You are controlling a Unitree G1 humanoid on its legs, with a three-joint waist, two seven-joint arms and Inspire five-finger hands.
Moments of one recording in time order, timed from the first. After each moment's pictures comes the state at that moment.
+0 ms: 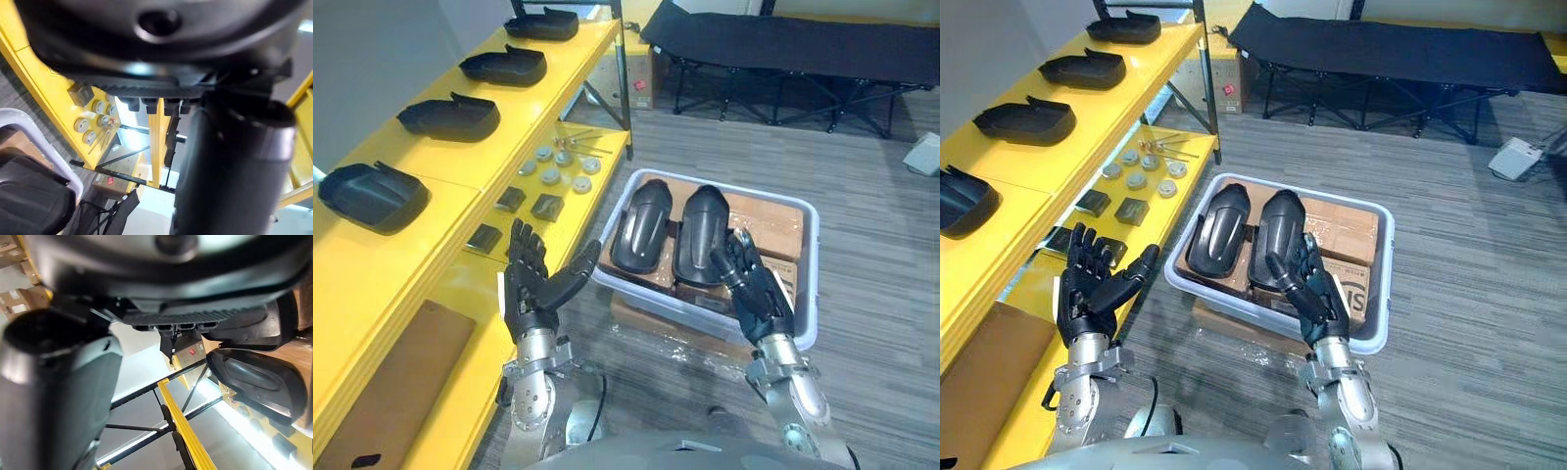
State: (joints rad) left arm 0.41 0.03 -0.23 -0.25 -0.27 -0.31 0.37; right arm 0.30 -0.26 0.19 -0.06 0.50 -0.32 -0.01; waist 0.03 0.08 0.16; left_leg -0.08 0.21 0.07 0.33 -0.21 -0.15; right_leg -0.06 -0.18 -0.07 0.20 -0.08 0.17
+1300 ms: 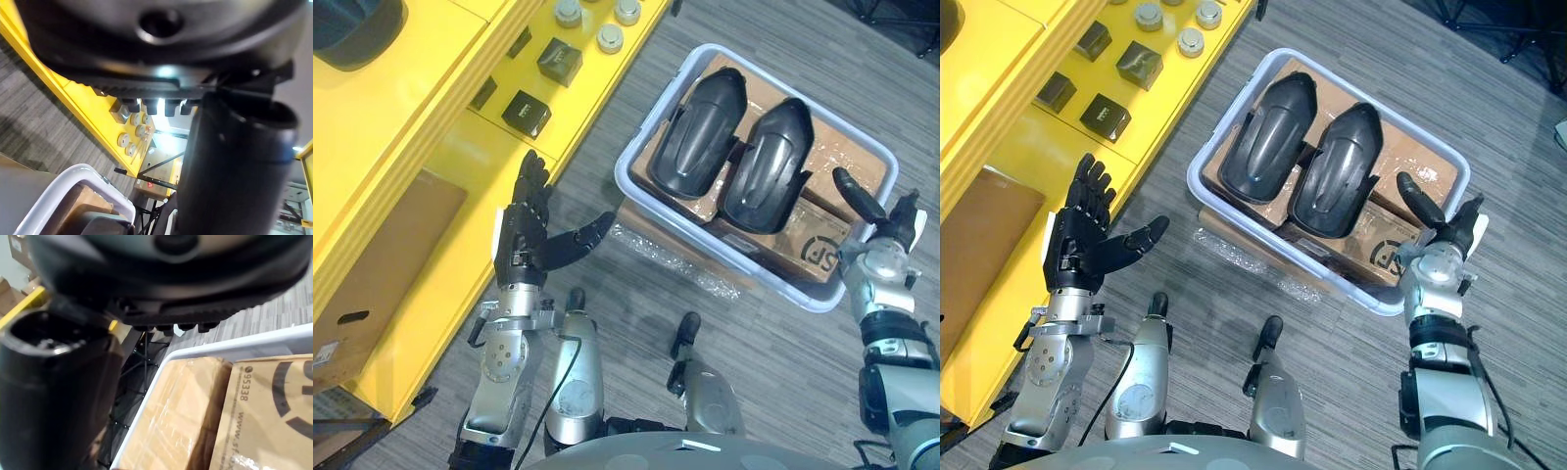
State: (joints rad) left arm 0.20 0.21 -0.12 -0.26 -0.27 -0.30 0.17; right arm -0.55 -0.62 -0.15 0.85 0.36 -0.01 -0.39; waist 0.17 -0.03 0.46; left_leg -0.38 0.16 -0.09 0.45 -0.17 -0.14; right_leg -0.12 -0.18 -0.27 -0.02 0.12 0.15
